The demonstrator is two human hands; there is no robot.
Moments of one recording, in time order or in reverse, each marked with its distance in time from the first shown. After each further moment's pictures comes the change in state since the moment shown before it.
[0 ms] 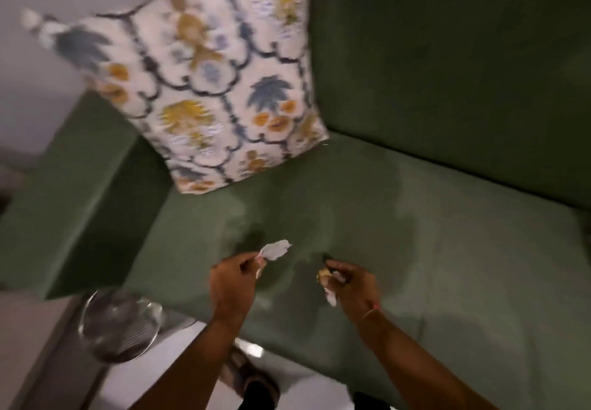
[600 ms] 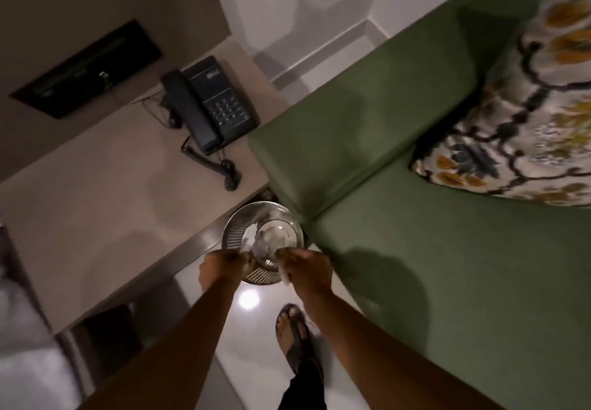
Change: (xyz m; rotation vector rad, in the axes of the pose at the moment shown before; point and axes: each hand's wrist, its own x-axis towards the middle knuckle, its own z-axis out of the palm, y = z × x) left_hand 0.005 -0.350 -0.132 -0.343 0.083 -0.936; right_hand -0.056 0.106 0.388 -0.883 -0.408 -0.151
